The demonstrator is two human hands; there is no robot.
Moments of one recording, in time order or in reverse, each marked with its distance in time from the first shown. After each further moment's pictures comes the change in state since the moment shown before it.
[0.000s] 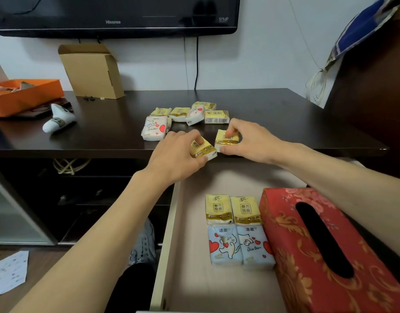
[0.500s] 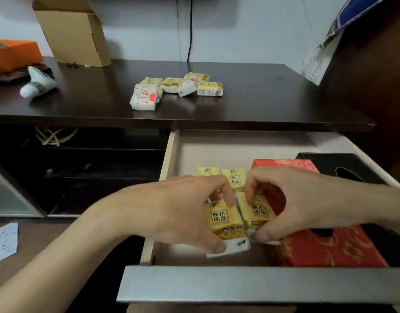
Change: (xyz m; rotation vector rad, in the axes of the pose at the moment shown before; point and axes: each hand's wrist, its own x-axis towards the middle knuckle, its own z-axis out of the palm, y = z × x) left_hand -0.121 0.061 -0.034 -0.198 -0.725 0.120; right_hand -0.171 -0.021 -0.027 0.065 -0.556 -0.062
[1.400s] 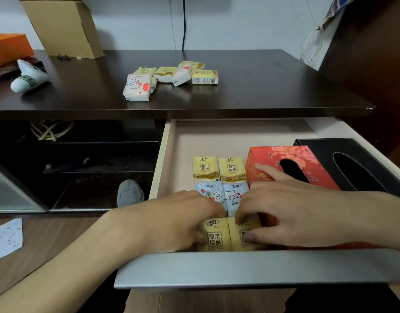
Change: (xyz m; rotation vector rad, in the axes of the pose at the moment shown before) left_hand 0.019 -0.024 0.044 0.217 -0.112 0.136; right_hand -0.005 -0.002 0.037 -0.422 -0.071 -0.096
